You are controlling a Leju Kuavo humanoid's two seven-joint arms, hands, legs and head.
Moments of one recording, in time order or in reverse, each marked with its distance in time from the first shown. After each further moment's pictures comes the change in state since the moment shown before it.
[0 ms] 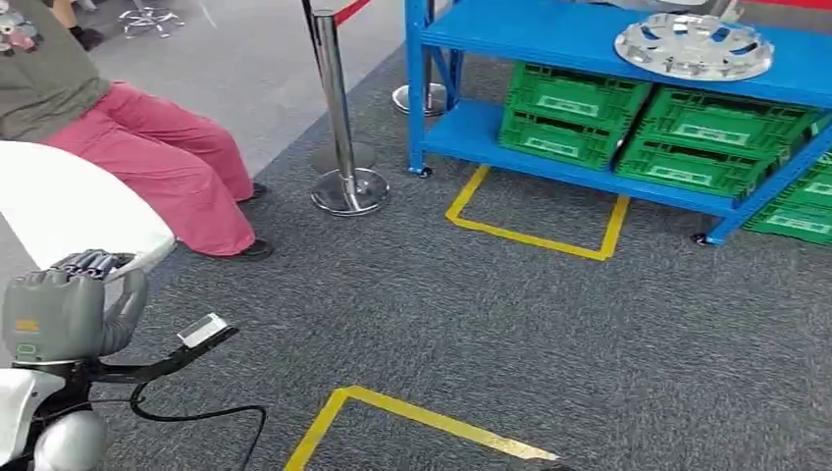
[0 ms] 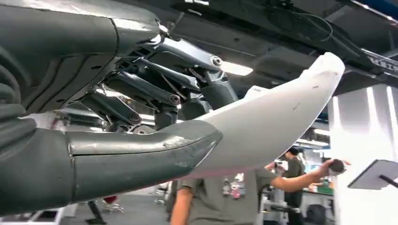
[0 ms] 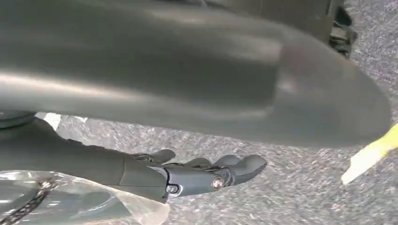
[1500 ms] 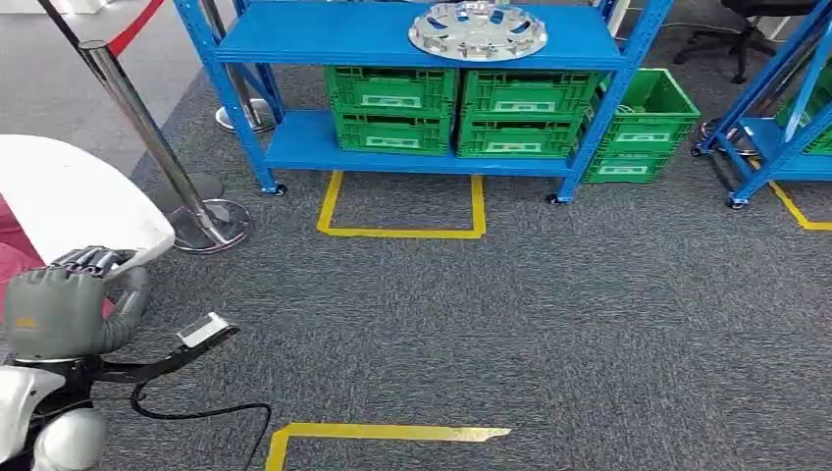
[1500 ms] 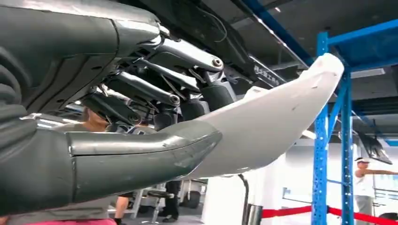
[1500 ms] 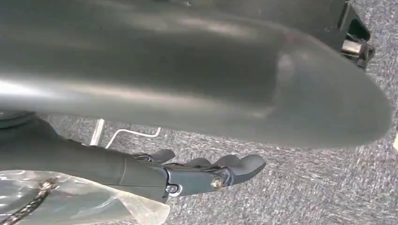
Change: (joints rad) left arm -0.012 0.007 -0.010 0.007 0.031 0.015 -0.009; right arm -0.028 0.000 -0.046 0.061 -0.037 0.039 -0.035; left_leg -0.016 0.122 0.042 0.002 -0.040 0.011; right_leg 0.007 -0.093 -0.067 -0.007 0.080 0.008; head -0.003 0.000
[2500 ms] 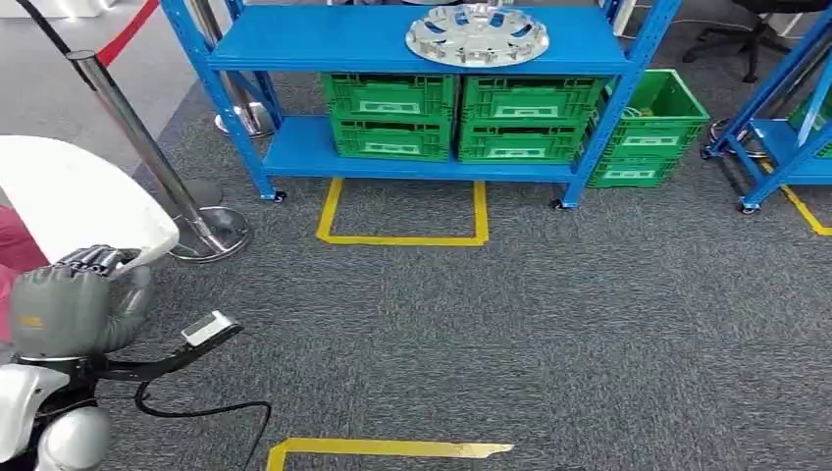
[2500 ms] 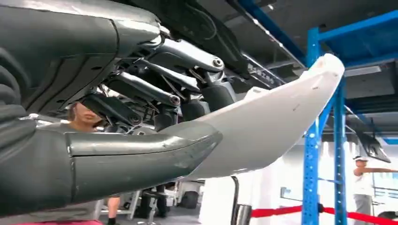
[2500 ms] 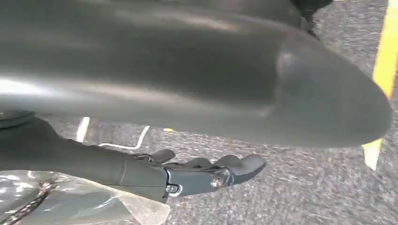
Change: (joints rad) left arm -0.001 -0.004 -0.005 0.000 0.003 0.000 0.004; right arm -0.009 0.000 -0.014 0.013 -0.121 -0.024 0.000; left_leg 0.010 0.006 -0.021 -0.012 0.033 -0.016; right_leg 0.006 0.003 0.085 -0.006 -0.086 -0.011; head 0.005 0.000
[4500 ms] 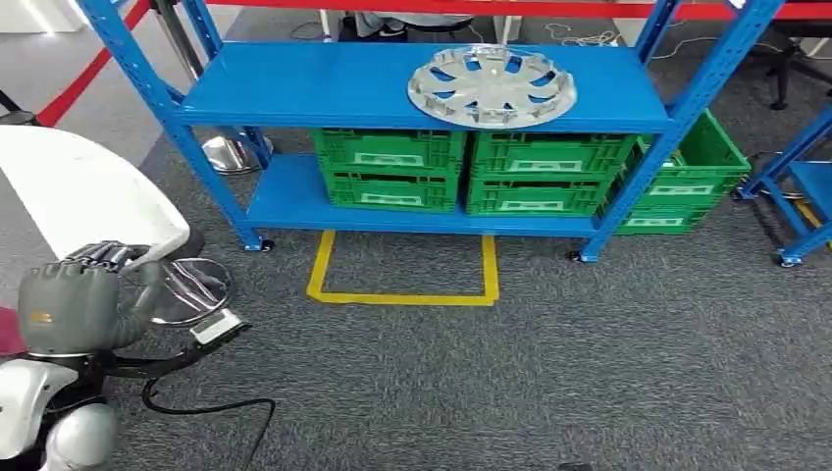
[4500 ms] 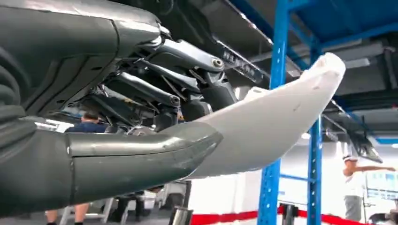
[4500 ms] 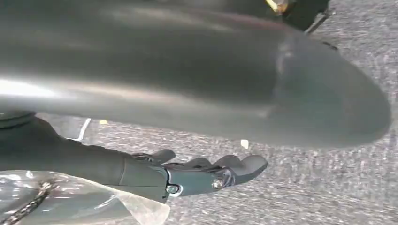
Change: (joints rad) left arm -0.011 -0.004 -0.024 -0.004 -0.024 -0.011 0.005; right arm -0.026 0.000 -0.026 0.032 -0.003 -0.018 -0.002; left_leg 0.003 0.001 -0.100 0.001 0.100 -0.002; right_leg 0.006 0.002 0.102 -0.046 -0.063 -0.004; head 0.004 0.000
